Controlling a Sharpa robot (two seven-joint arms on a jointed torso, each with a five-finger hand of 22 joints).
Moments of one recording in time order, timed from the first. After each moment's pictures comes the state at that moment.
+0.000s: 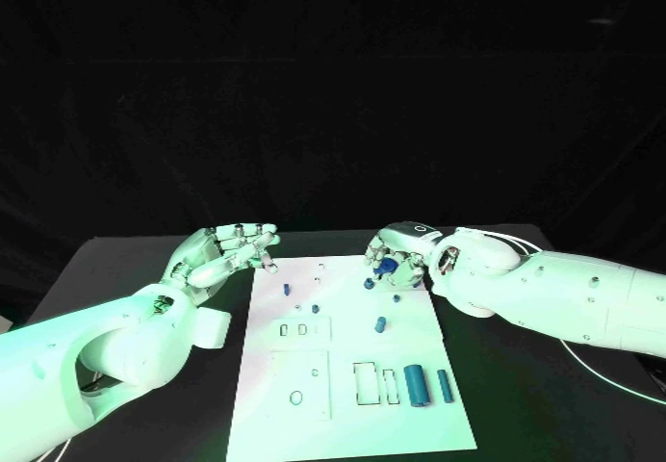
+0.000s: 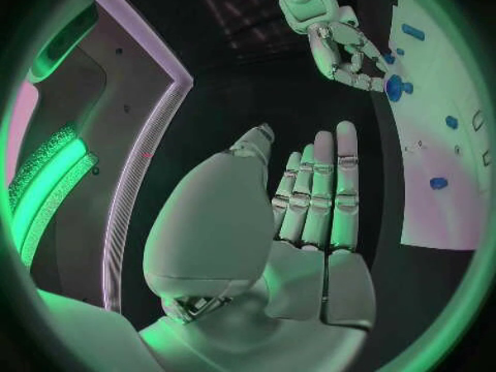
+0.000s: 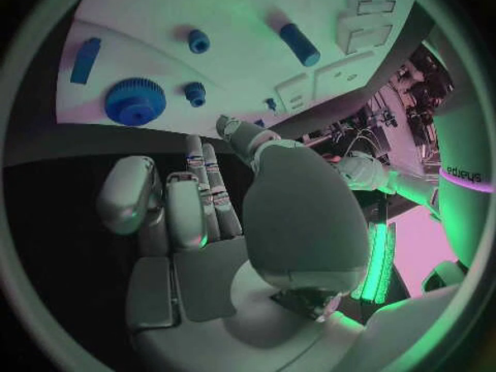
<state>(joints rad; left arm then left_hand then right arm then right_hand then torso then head) 1.17 -0.95 0.00 1.71 -0.06 -0.34 0.47 1.52 -0.14 0.14 0.28 0.29 0.87 0.20 0.18 0.16 1.06 0.15 0.07 0.07 0.94 0.09 0.74 0.59 0.18 0.94 0.18 0.69 0.42 1.33 -0.77 -0.17 1.40 -1.51 -0.31 -0.03 1.30 -0.27 0.51 0.06 0.18 1.01 0.14 0.18 0.22 1.18 0.09 0.07 0.07 1.46 0.01 1.34 1.17 0.10 1.41 0.09 1.20 1.07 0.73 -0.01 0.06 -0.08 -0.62</state>
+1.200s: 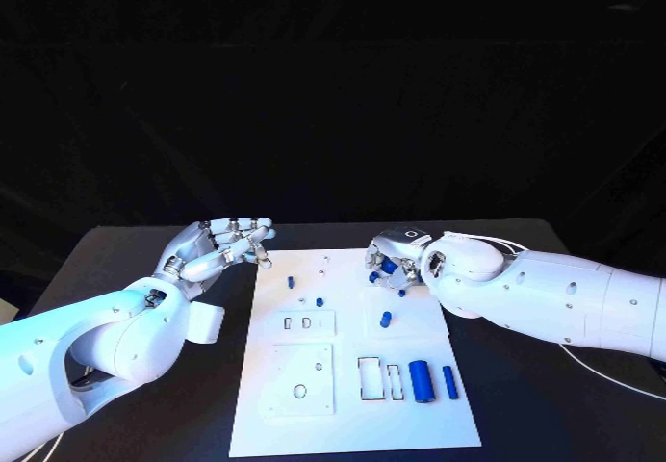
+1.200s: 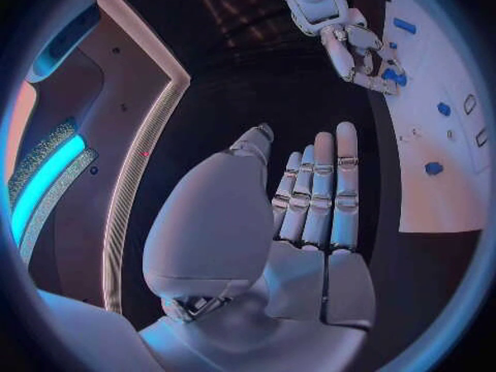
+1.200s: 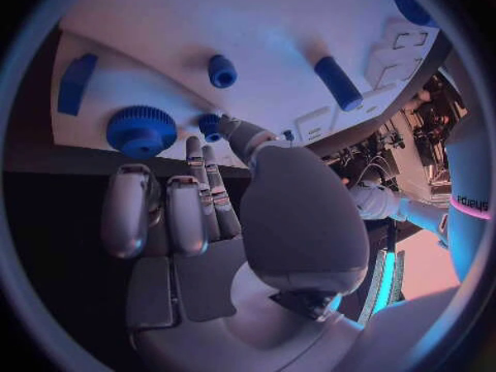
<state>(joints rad) 1.18 -0.97 0.00 1.71 -0.07 -0.33 0.45 1.52 -0.15 0.14 0.28 0.29 0.87 0.21 0.18 0.16 1.04 0.16 0.07 0.07 0.93 0.09 0.75 0.59 0.18 0.92 0.18 0.73 0.45 1.30 -0.73 -0.17 1.35 -1.63 -0.26 -0.12 1.33 -0.25 0.46 0.08 0.18 1.00 0.14 0.18 0.24 1.16 0.08 0.07 0.09 1.46 0.01 1.39 1.21 0.08 1.43 0.10 1.31 1.21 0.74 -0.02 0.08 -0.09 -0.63</state>
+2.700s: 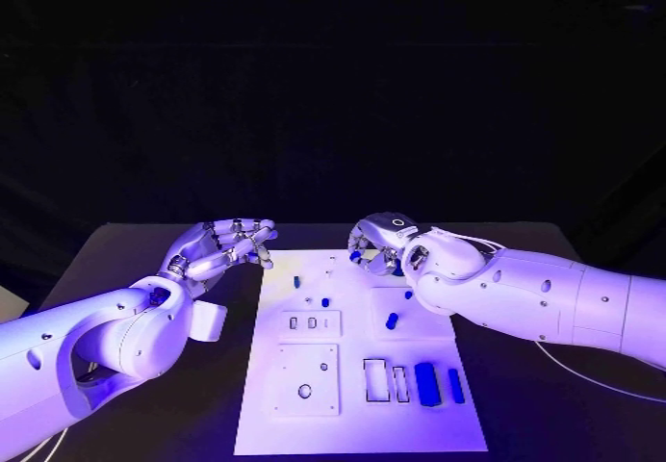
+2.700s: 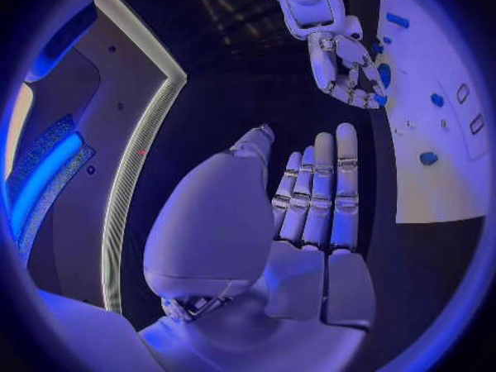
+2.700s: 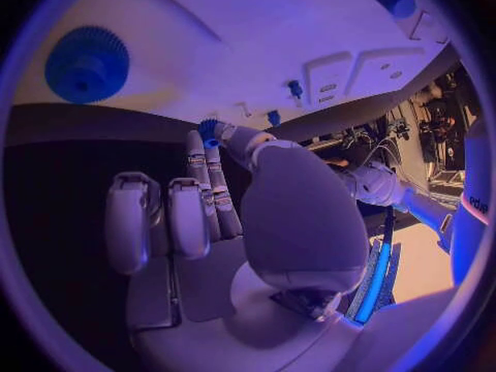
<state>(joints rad) 1.18 -0.97 0.00 1.70 -0.07 -0.33 0.44 1.52 -0.14 0.15 0.28 0.29 0.87 0.21 0.18 0.16 1.03 0.16 0.07 0.07 0.91 0.10 0.76 0.59 0.18 0.91 0.19 0.77 0.47 1.31 -0.62 -0.16 1.31 -1.61 -0.44 -0.18 1.34 -0.19 0.60 0.07 0.16 1.08 0.12 0.26 0.33 1.28 0.07 0.07 0.10 1.46 -0.01 1.41 1.21 0.07 1.46 0.08 1.39 1.31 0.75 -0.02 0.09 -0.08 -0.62</state>
